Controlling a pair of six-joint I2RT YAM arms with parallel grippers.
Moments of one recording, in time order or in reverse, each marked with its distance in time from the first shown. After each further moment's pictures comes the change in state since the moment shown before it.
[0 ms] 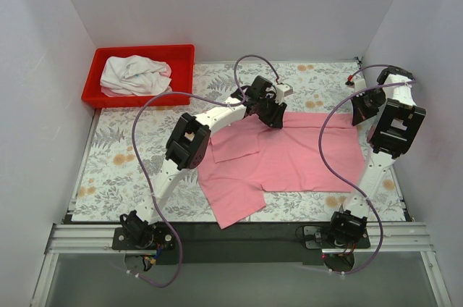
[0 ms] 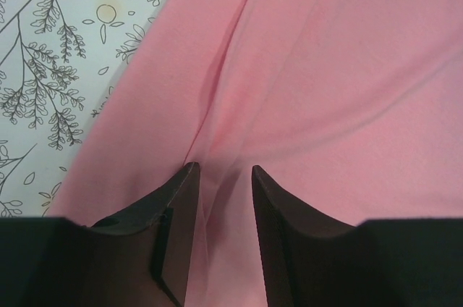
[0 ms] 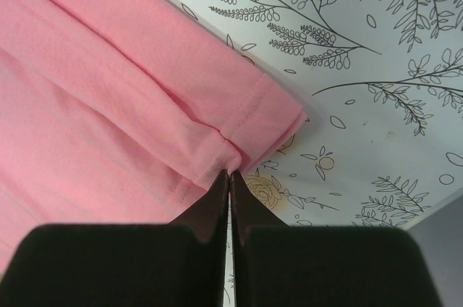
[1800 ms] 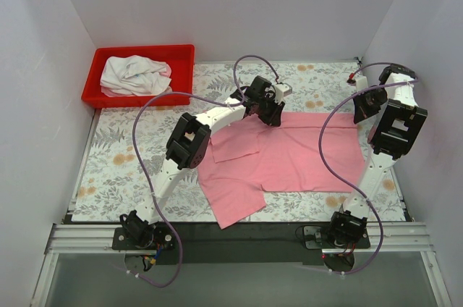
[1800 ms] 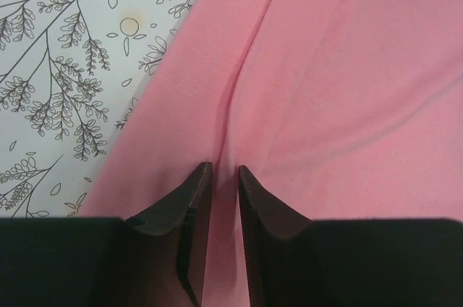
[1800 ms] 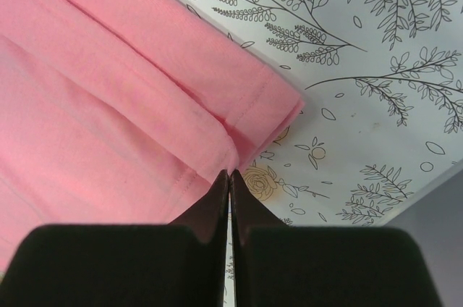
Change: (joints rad) left arm 0.002 0.014 -0.002 0.043 -0.017 0.035; right arm -0.004 -0.027 0.000 0.000 -0.007 -0.015
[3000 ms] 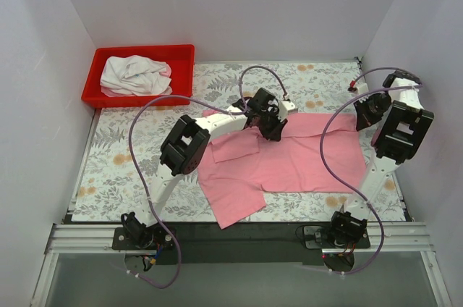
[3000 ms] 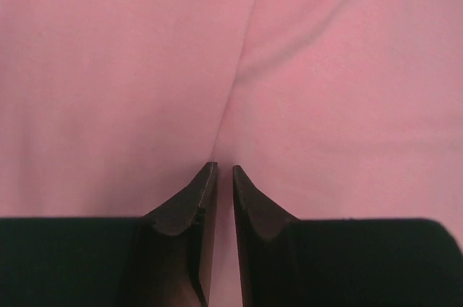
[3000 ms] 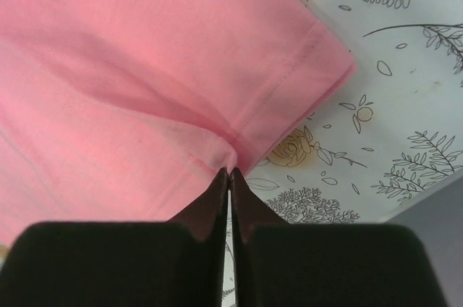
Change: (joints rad) left arm -0.064 -0.161 -0.272 0.030 0.045 0.155; right arm -0.031 -0.086 -0.147 0.004 -0.012 -0.122
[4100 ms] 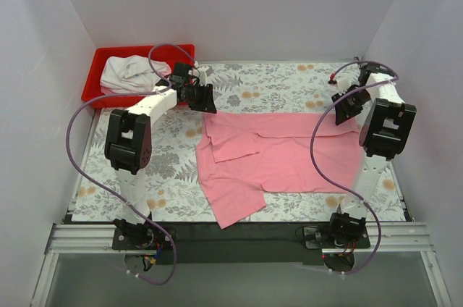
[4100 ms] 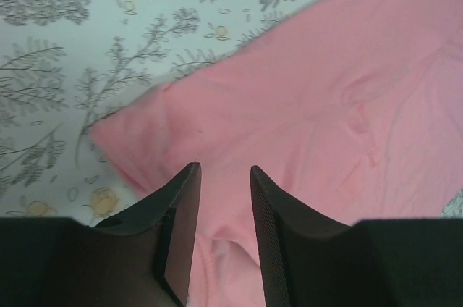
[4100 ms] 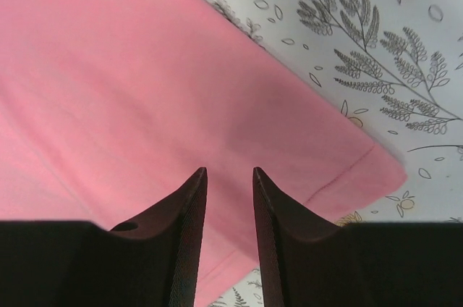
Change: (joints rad) left arm 0.487 -0.386 -0.352 -0.106 0.003 -0.265; right arm 0.175 -0.040 -0.015 0.074 0.014 0.229
